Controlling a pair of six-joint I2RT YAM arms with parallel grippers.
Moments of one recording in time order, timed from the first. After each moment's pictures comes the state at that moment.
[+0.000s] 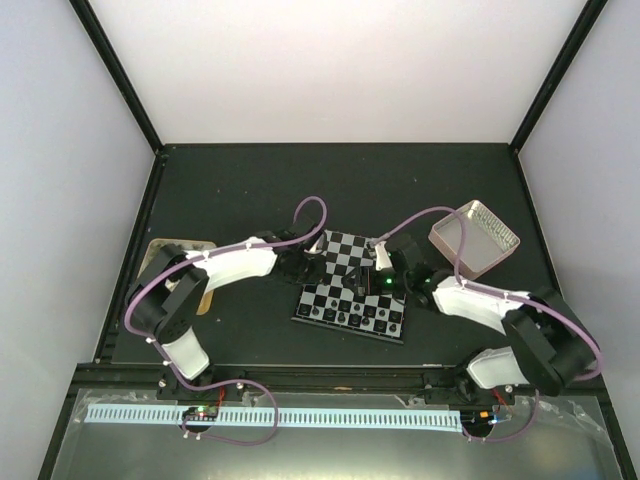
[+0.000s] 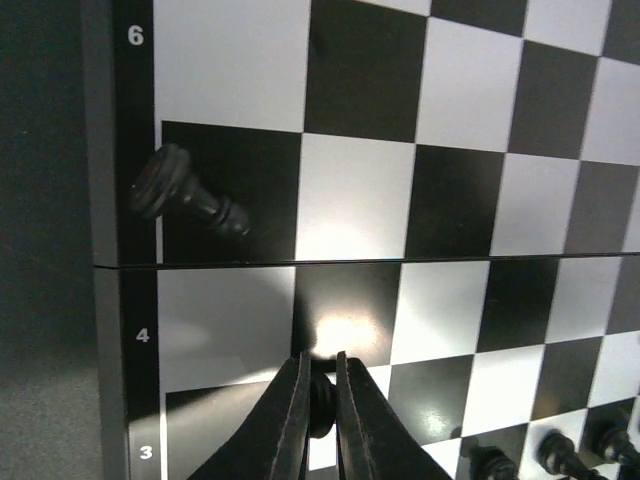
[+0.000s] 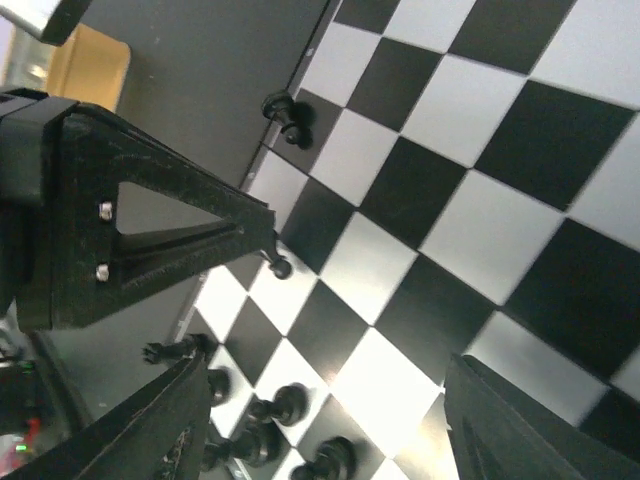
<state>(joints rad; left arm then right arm) -0.71 1.70 1.01 -0.46 0.16 -0.67 0.64 1.35 0.56 0.03 -0.38 0.57</state>
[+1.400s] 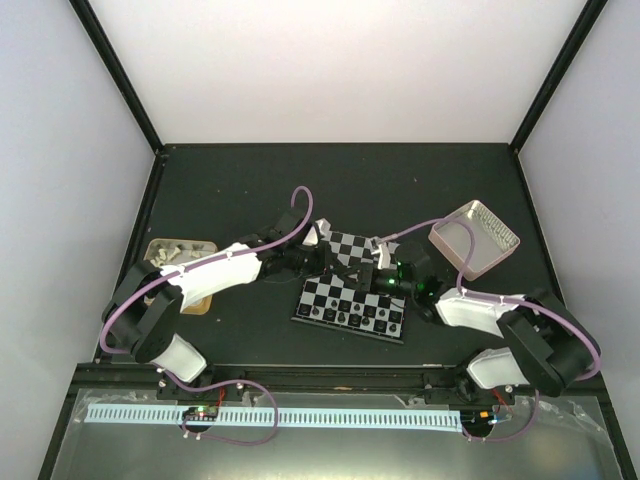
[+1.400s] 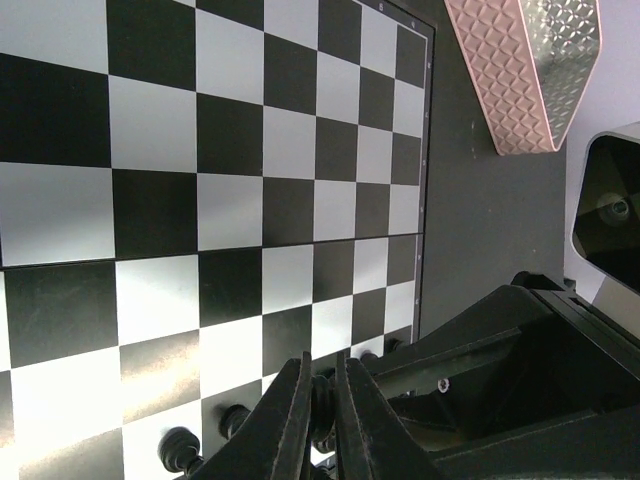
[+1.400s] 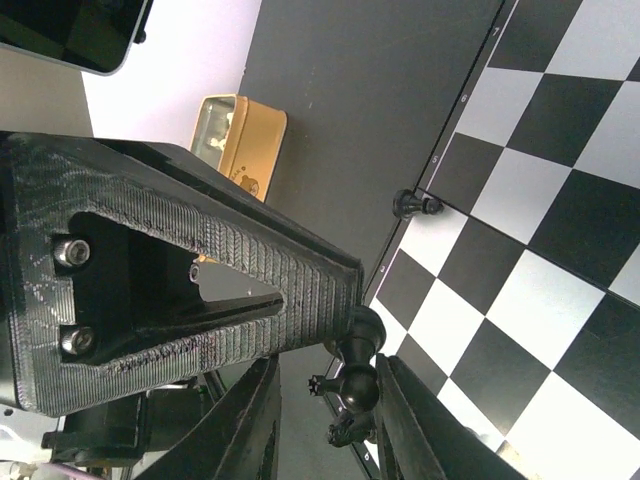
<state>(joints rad) -0.71 1.54 0.94 -0.23 0.42 -0.83 0.64 1.37 0.42 0.51 -0.54 0.89</state>
